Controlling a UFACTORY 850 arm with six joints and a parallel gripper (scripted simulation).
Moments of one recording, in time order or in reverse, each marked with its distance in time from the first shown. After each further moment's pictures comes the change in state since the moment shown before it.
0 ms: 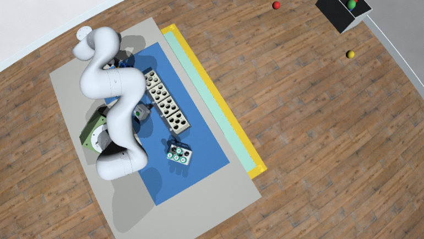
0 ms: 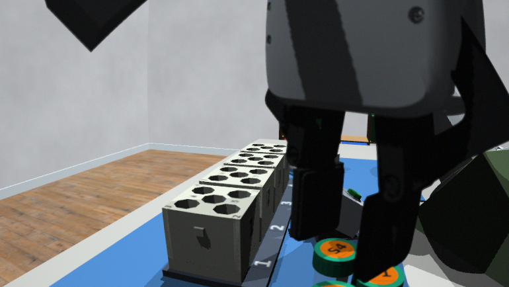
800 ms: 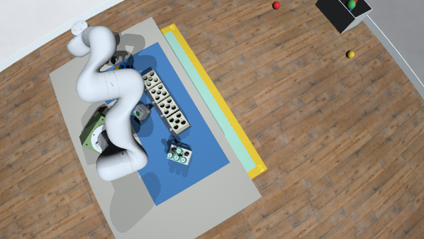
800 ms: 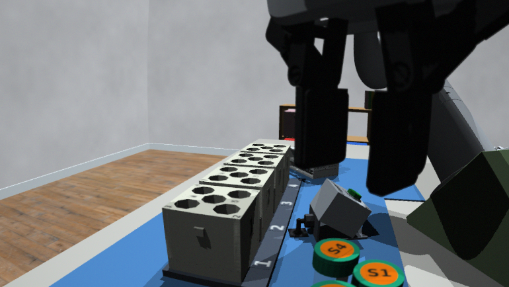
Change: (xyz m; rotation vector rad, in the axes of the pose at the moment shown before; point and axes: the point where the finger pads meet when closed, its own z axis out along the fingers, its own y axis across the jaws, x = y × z) arm 0.000 0.000 -0.040 0.000 -0.001 0.000
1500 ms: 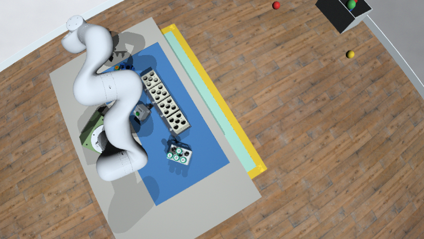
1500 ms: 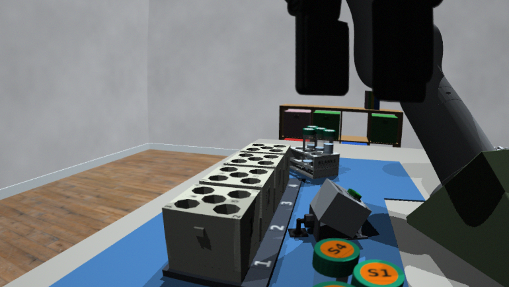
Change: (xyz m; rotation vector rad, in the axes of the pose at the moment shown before) arm 0.000 0.000 -0.036 0.001 0.001 0.000
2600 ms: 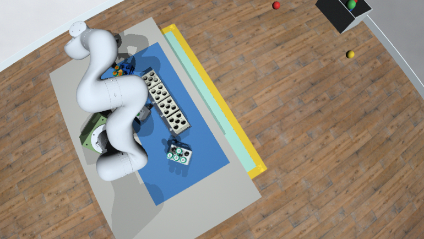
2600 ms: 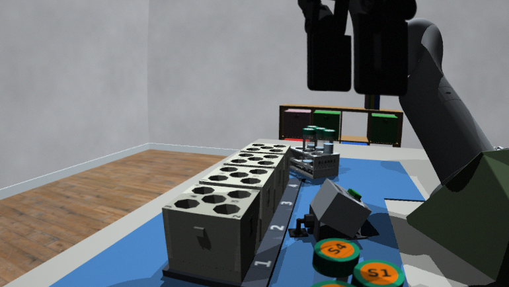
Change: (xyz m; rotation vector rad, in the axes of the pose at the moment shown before) arm -0.032 0.032 0.000 -0.002 -0.008 0.299
